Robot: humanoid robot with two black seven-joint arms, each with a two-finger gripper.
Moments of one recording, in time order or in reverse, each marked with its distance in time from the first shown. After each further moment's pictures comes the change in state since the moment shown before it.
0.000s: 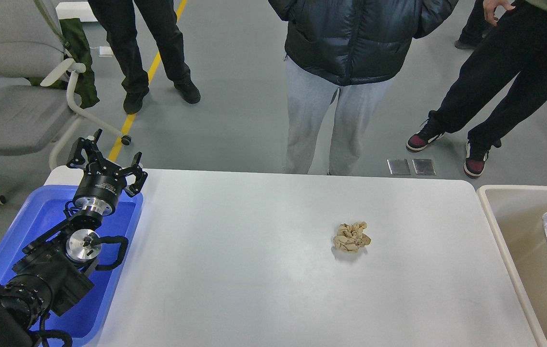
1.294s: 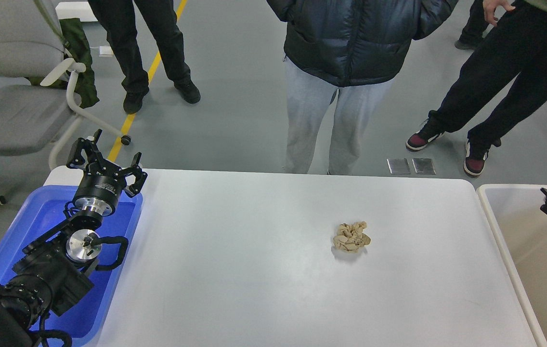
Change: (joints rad) left arm 0.000 0.000 0.001 0.000 0.000 0.002 0.000; right arm 0.251 -0.131 0.259 0.220 0.405 0.241 0.029
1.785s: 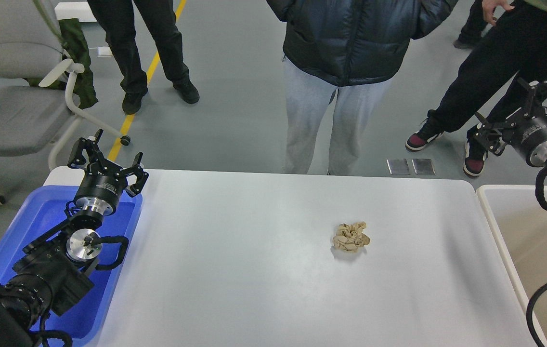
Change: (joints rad) left arm 0.000 0.000 0.000 0.000 0.000 -0.001 0.000; right arm 0.076 0.078 0.282 0.312 0.042 0.036 0.001
